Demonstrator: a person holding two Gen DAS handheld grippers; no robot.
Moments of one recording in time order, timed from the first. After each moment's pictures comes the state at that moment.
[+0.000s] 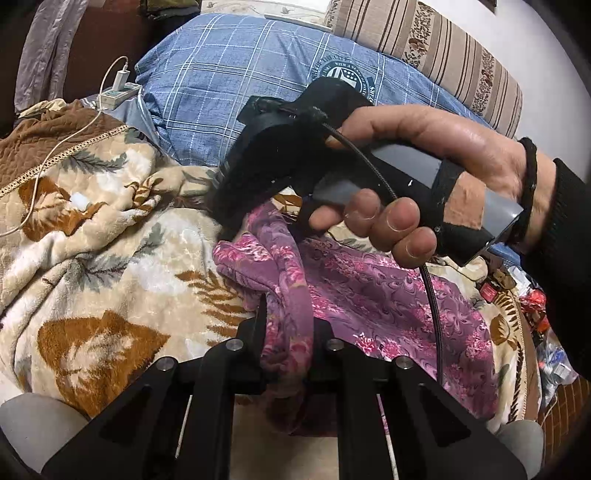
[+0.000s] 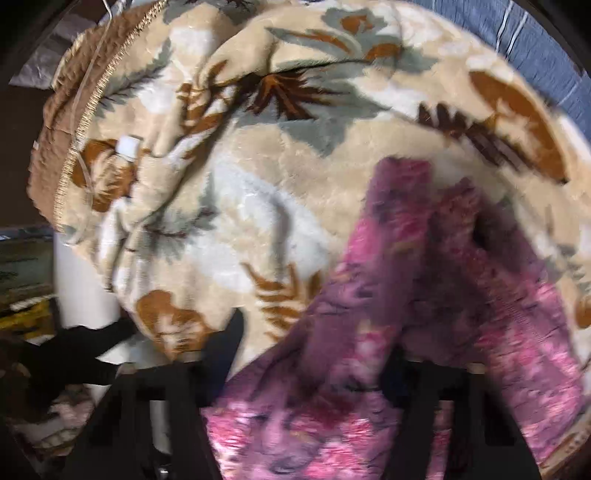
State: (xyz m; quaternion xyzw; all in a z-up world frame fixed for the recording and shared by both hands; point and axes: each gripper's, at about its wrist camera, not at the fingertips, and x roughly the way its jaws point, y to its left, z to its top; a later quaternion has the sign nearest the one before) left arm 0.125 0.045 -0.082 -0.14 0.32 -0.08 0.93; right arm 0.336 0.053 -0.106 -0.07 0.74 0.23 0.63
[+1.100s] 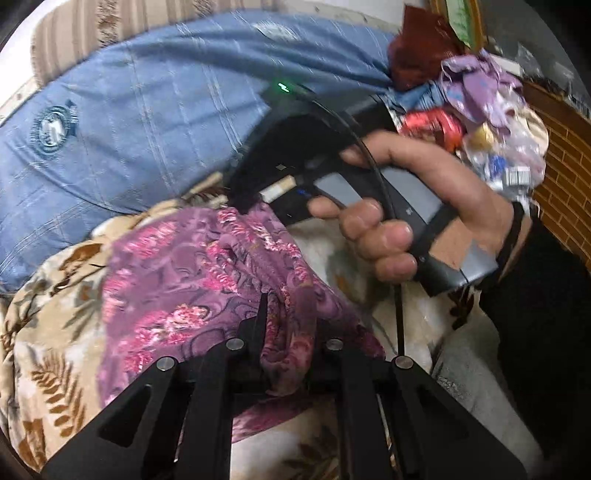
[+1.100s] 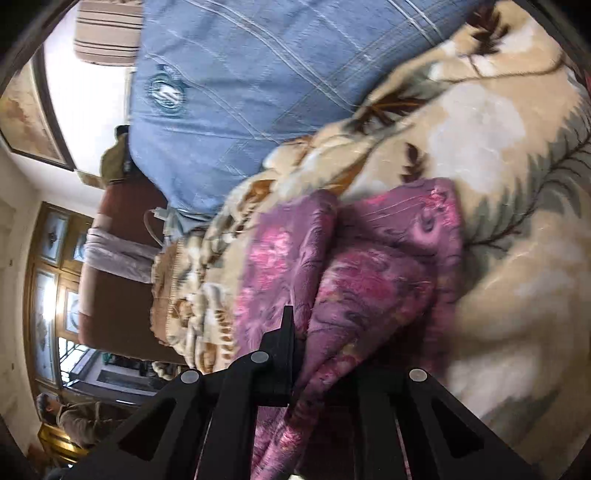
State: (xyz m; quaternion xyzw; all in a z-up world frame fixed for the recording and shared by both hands) left arm 0.068 -0.259 -0.078 0.18 0.32 -0.31 0.88; right arm 0.217 -0.377 -0.105 0.36 0.51 0.24 0.74
